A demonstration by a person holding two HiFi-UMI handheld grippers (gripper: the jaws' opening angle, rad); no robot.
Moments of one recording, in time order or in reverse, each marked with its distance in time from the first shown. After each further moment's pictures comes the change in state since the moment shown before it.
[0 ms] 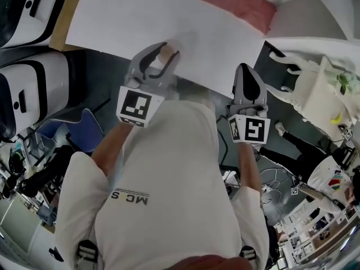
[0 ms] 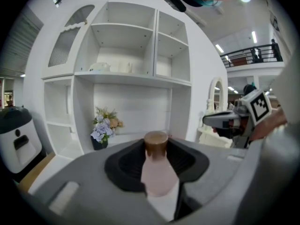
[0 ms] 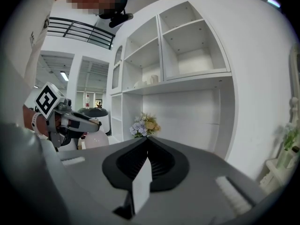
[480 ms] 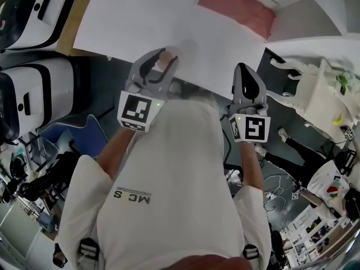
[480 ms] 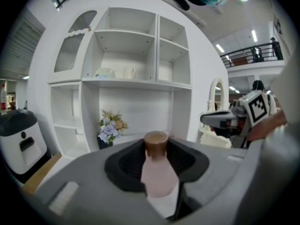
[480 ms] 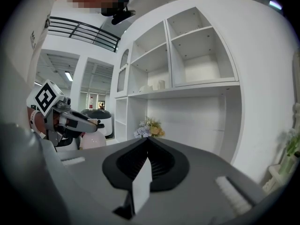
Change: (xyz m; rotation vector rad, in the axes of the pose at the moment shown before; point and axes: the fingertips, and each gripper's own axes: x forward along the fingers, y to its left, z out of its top) left arm -0.040 0.010 0.009 0.005 -0.010 0.025; right arm -0.002 0.033 0.024 -0.042 -0.043 0.023
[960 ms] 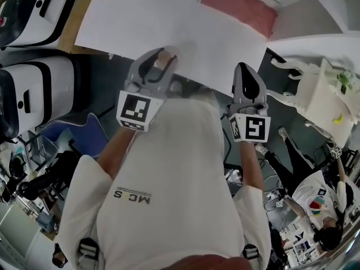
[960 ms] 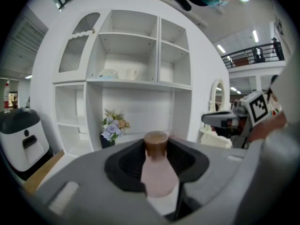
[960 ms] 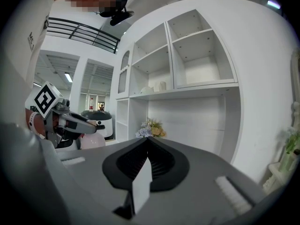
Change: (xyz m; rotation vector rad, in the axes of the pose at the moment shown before) left arm -0.021 0.005 -0.006 -0.008 -0.008 0.015; right arm -0.008 0.018 0.001 0.007 -0.015 -0.004
